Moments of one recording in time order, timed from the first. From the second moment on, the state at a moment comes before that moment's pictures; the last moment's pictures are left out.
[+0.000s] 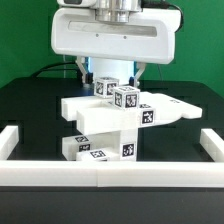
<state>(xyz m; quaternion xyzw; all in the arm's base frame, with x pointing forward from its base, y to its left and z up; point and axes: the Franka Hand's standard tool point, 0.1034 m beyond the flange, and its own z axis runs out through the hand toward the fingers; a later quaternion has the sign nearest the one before) 0.540 -0.034 0.117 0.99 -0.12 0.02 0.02</state>
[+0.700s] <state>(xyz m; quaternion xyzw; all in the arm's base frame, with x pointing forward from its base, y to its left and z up) 0.539 -0.039 0.117 0.99 0.11 0.01 0.03</state>
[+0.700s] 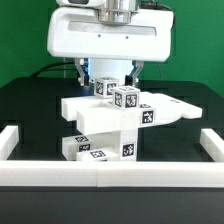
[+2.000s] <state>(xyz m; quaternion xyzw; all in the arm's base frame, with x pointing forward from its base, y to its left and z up) 0.539 -0.040 0.117 1.00 -0.09 0.02 0.03</state>
